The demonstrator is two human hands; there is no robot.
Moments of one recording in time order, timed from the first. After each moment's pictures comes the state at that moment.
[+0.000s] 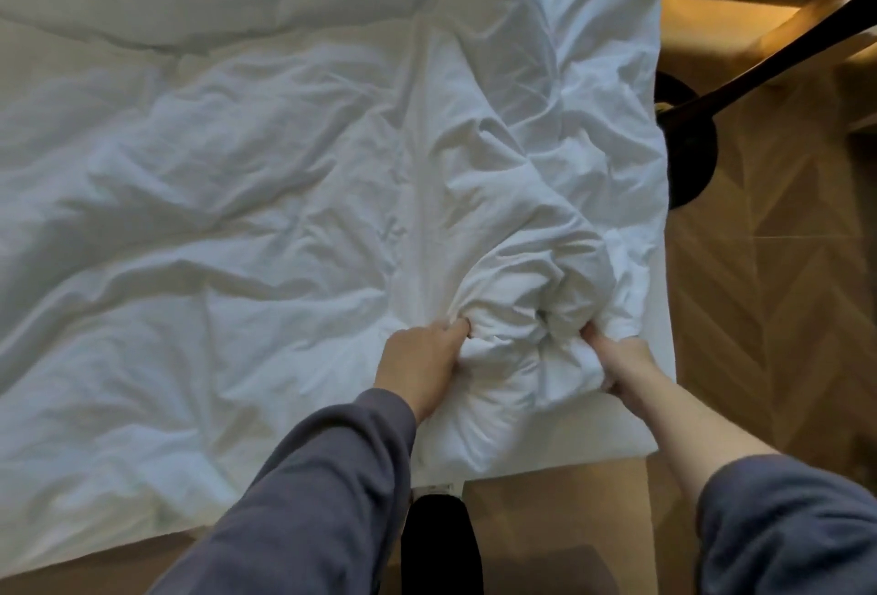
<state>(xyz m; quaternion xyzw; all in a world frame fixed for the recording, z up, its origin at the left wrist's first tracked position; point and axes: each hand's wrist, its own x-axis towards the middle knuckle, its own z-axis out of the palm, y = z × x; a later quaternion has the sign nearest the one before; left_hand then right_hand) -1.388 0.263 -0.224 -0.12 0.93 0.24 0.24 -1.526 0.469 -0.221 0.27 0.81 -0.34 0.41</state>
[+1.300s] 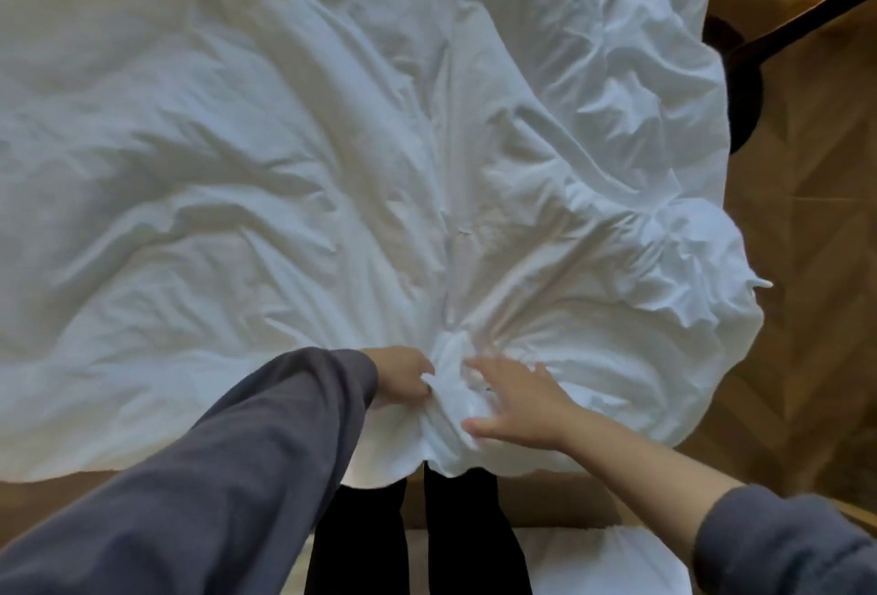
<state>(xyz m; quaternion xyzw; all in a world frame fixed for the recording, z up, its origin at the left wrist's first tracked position) -1.303 0.241 -0.221 -0.06 0.72 0.37 0.58 -1.374 0.433 -0.202 -0.31 0.76 0.02 0.57</state>
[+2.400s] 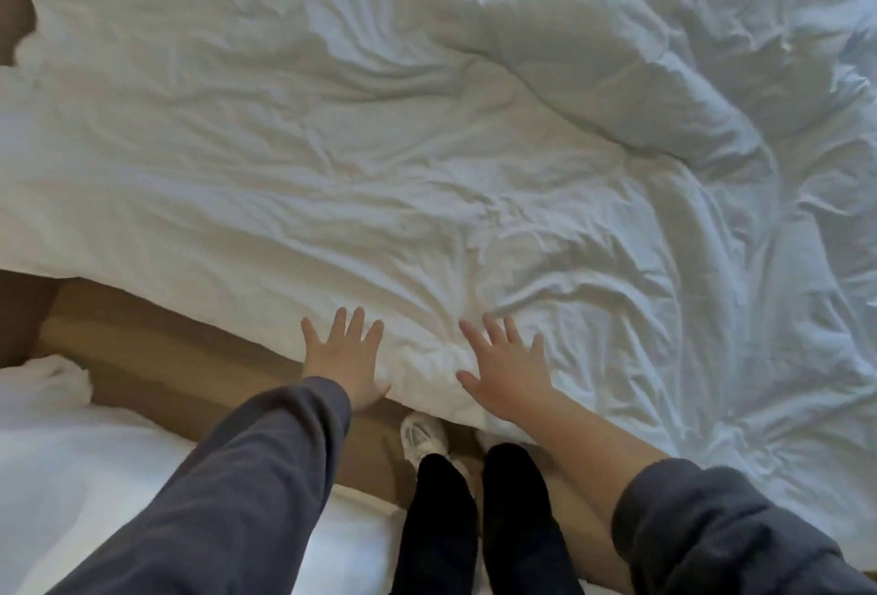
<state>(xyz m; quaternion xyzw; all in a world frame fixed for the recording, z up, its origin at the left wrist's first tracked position) -0.893 -0.172 -0.030 -0.32 0.82 0.14 0.45 -1.064 -0.034 -0.047 -0.49 0.75 0.14 0.41</state>
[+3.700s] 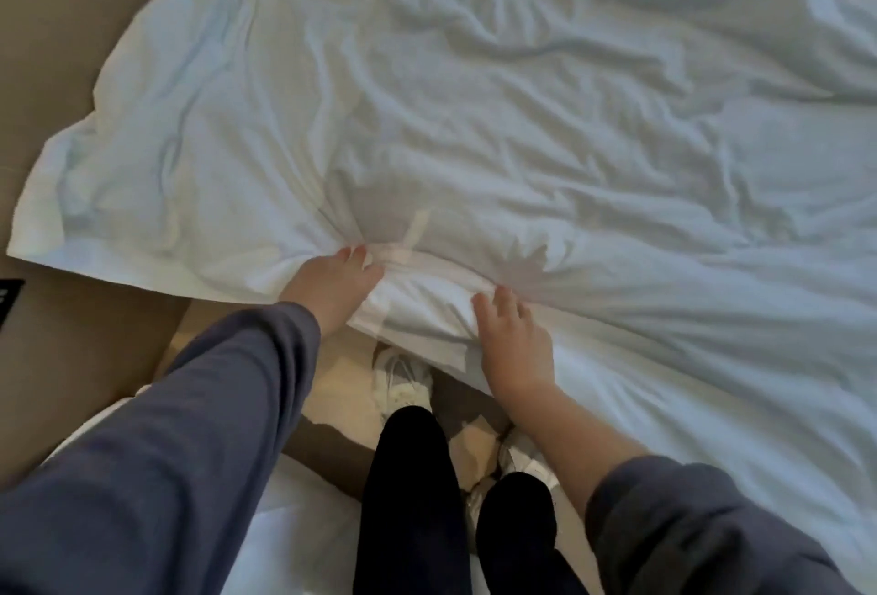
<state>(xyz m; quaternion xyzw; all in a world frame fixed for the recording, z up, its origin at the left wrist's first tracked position) -0.520 -0.660 -0.281 -0.24 0.88 0.07 0.41 -0.685 -0.497 -0.276 -0.53 0.77 0.16 0.31</state>
